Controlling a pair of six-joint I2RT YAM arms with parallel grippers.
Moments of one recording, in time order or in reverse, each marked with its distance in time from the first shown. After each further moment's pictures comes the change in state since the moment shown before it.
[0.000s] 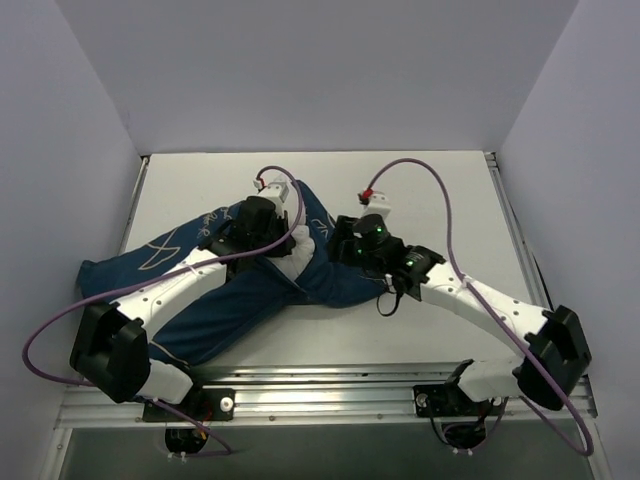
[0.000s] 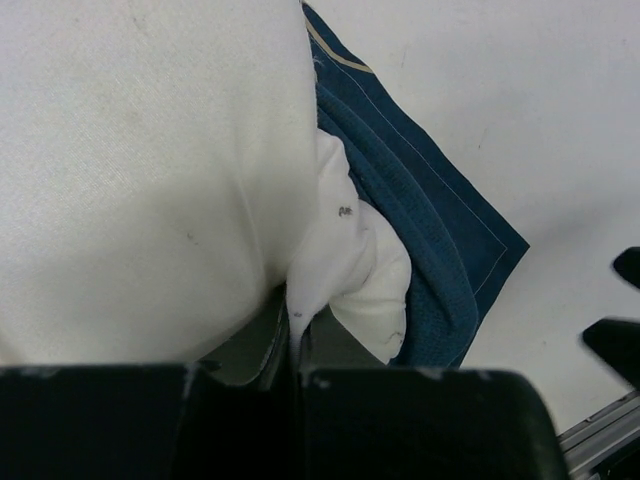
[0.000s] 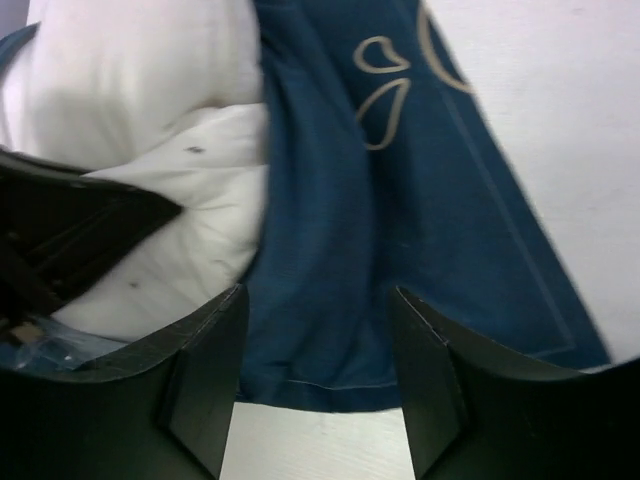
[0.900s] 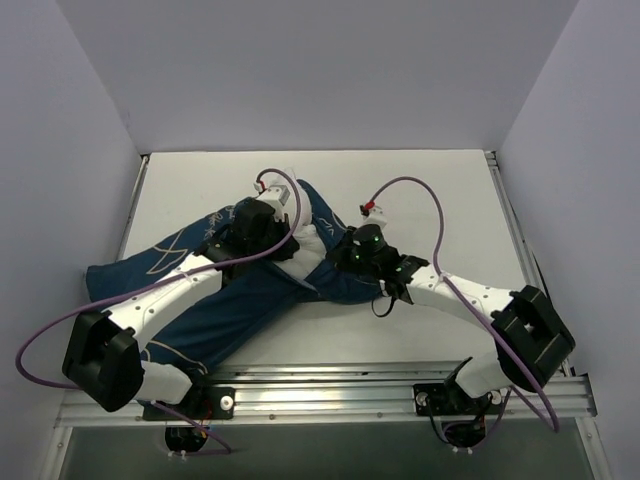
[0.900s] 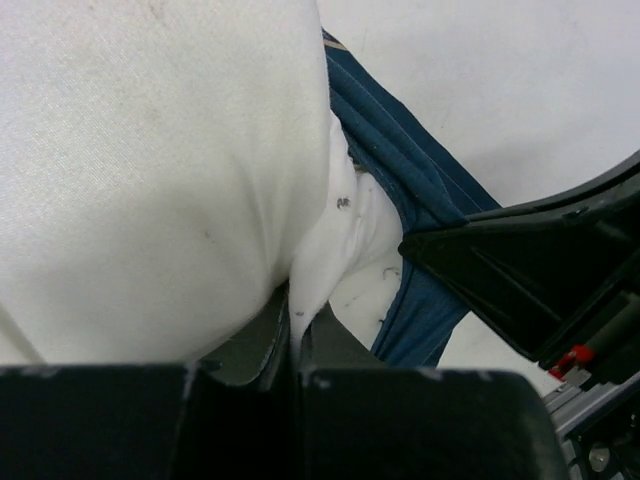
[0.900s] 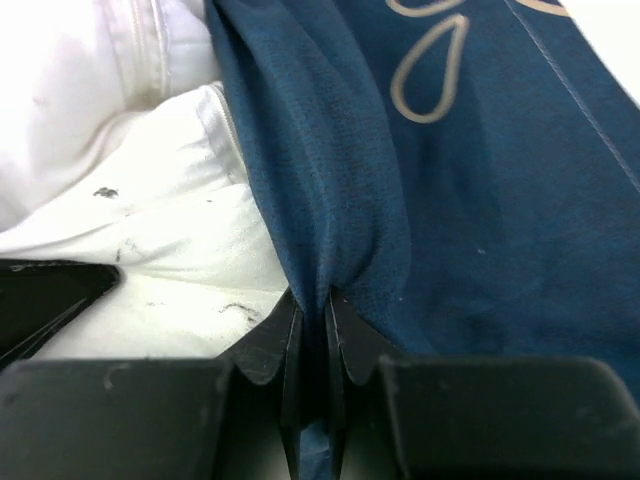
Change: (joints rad) left arm -0.016 -0.049 -0.035 -0.007 0.025 -0.010; right arm 0.010 0.198 -0.126 0.295 -0.042 0.134
